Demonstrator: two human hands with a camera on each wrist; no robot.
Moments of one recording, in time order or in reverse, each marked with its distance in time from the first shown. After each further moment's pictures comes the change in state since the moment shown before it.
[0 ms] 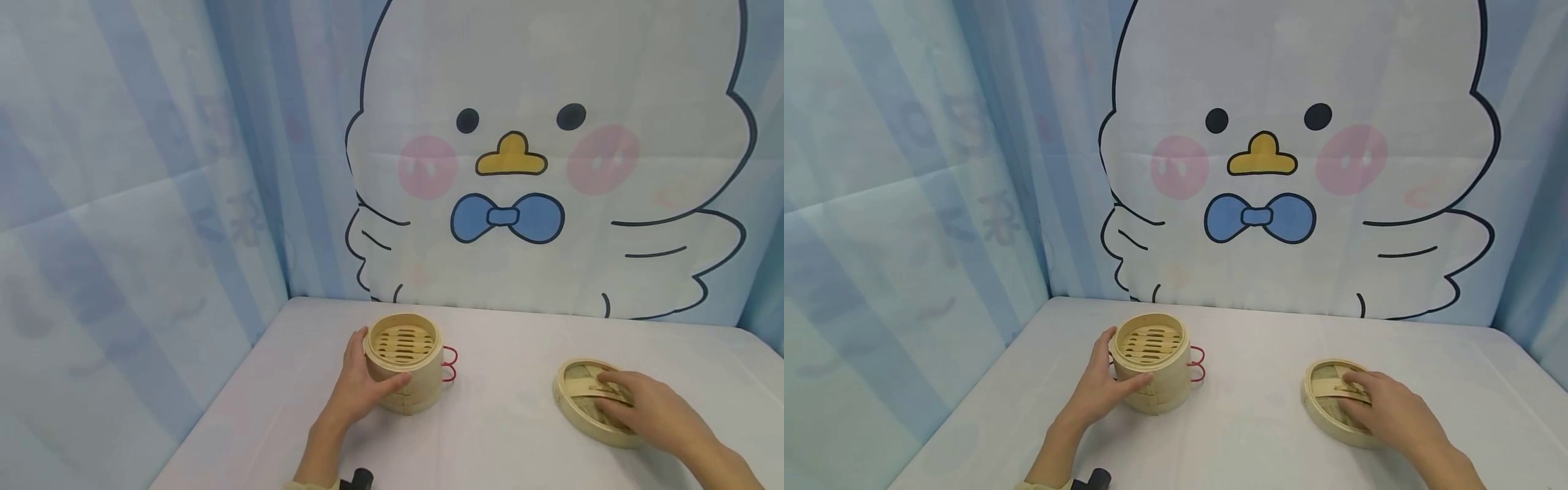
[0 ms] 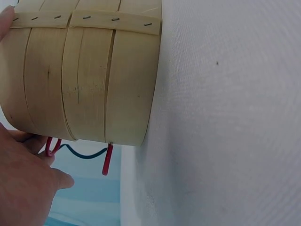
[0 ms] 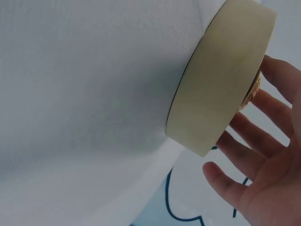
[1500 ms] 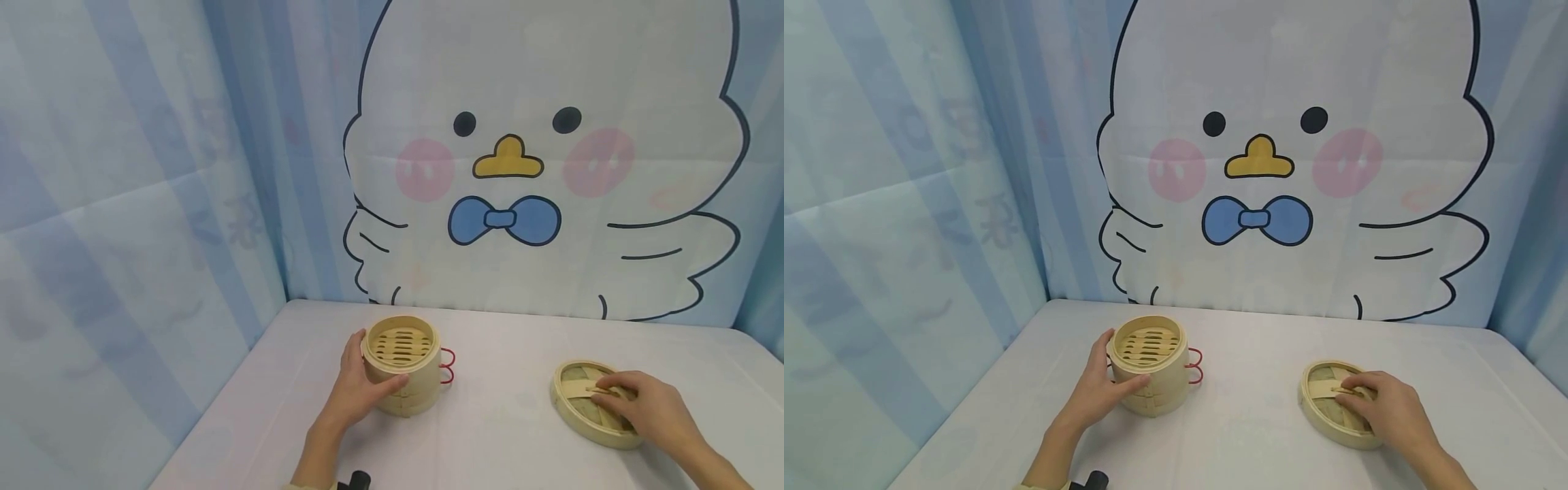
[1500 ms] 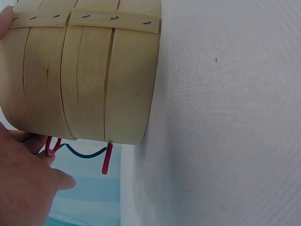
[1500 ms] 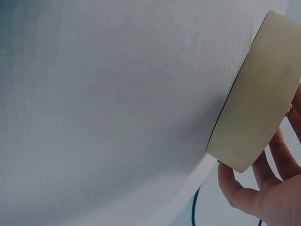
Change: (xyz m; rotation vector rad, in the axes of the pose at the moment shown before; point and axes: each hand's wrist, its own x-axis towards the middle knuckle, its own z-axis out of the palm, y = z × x) left_hand -0.001 0.000 0.000 0.009 0.003 0.002; right_hand 0.000 0.003 0.008 0.174 0.160 0.121
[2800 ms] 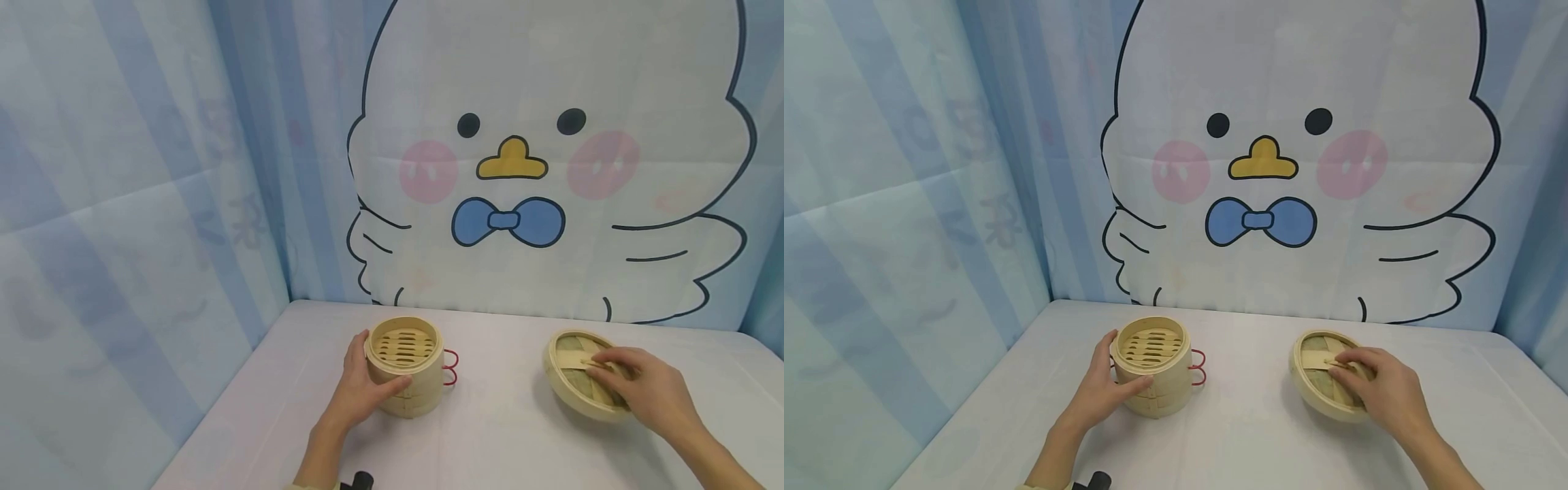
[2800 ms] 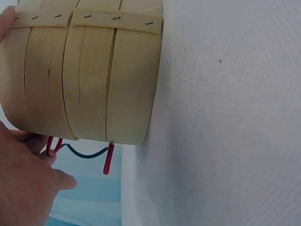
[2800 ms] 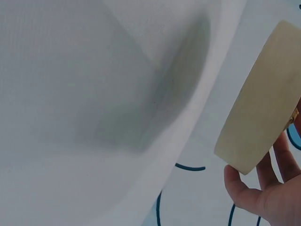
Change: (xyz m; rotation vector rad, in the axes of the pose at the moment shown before) left_hand 0.001 -0.002 0.000 -0.001 -0.004 -0.016; right_hand 0.006 -0.034 -0.012 0.055 0.209 -0.073
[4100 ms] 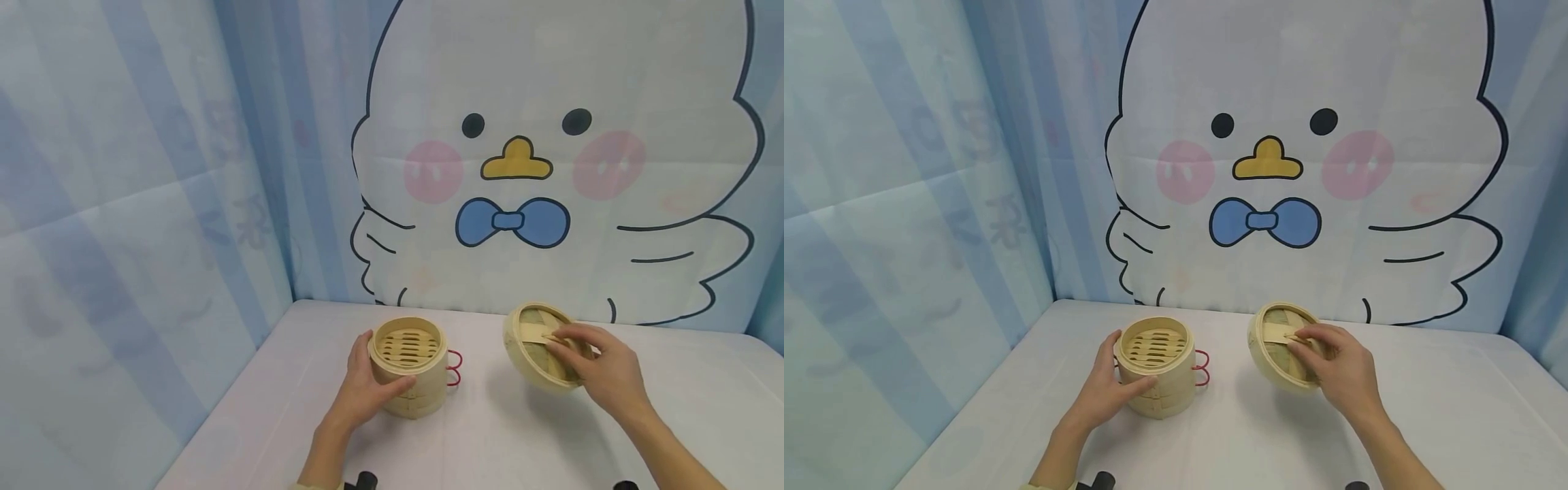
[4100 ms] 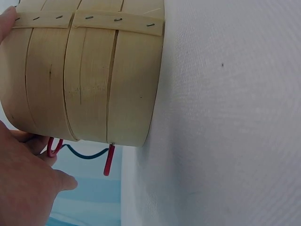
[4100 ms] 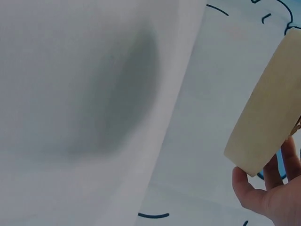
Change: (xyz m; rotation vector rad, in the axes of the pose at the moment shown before) left_hand -0.001 0.001 0.000 -0.007 -0.003 -0.005; right_hand 0.009 -0.062 0.020 0.297 0.134 -0.045
